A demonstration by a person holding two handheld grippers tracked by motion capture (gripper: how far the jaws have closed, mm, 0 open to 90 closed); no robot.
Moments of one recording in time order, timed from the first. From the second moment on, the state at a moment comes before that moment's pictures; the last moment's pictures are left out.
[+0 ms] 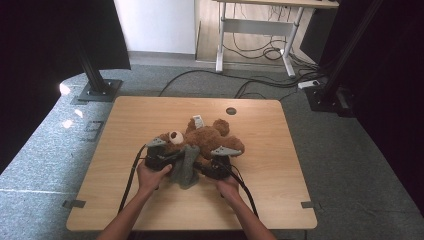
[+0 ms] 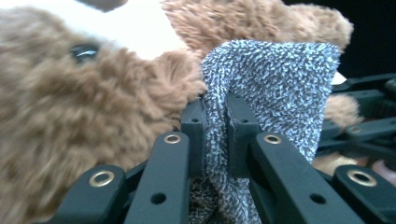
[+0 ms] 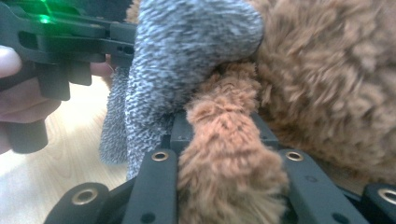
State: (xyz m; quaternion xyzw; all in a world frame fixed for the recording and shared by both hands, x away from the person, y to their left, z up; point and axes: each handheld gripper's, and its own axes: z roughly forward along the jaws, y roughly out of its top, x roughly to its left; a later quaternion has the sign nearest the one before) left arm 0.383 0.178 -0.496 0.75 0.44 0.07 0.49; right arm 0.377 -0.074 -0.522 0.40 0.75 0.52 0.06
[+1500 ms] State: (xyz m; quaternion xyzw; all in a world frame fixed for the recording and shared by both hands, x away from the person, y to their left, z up) left arm 0.372 0.208 -0.493 0.72 0.47 0.11 0.50; right arm 0.367 -0.068 -0.525 0.38 0.76 0.53 0.05
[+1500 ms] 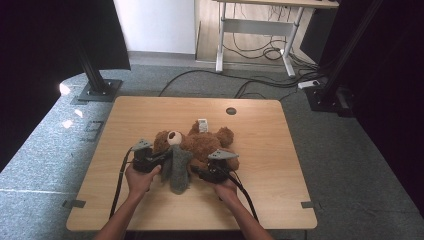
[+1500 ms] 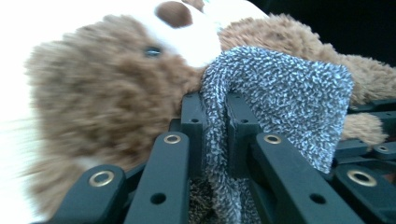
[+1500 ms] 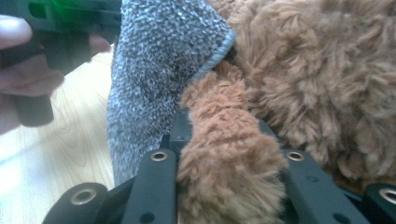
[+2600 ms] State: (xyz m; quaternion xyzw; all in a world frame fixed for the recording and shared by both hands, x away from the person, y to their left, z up) left arm 0.383 0.267 -0.507 0.67 0.54 0.10 0.50; right arm 0.340 -0.158 -0.473 0.40 0.72 0.54 0.15
